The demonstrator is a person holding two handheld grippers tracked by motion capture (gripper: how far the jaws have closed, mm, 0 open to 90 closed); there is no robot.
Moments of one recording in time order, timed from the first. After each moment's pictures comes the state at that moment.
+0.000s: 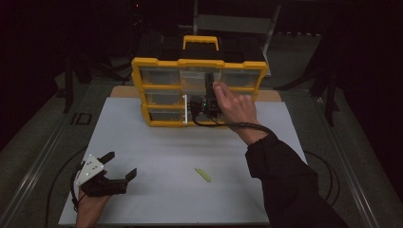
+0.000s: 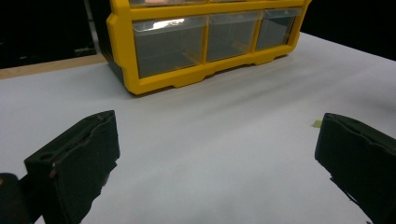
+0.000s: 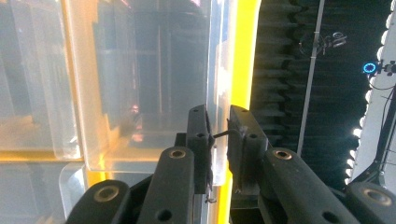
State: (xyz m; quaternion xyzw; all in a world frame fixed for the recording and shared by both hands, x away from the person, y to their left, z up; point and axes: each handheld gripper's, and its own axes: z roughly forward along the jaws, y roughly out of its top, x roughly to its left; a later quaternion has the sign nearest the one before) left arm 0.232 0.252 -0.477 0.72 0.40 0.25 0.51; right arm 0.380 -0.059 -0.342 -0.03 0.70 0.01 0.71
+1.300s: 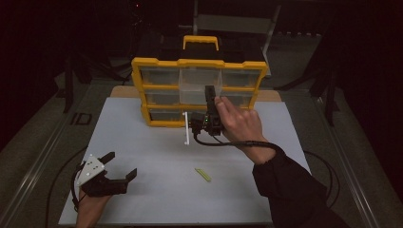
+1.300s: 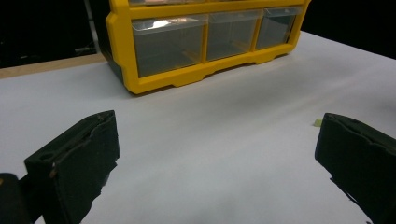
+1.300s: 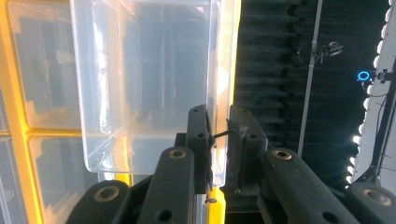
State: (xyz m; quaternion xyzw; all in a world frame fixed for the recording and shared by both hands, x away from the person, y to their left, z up) left arm 0.232 0.251 -0.477 0.72 0.40 0.25 0.51; right arm 0.327 -0.064 -0.339 -0.05 0.70 0.02 0.71
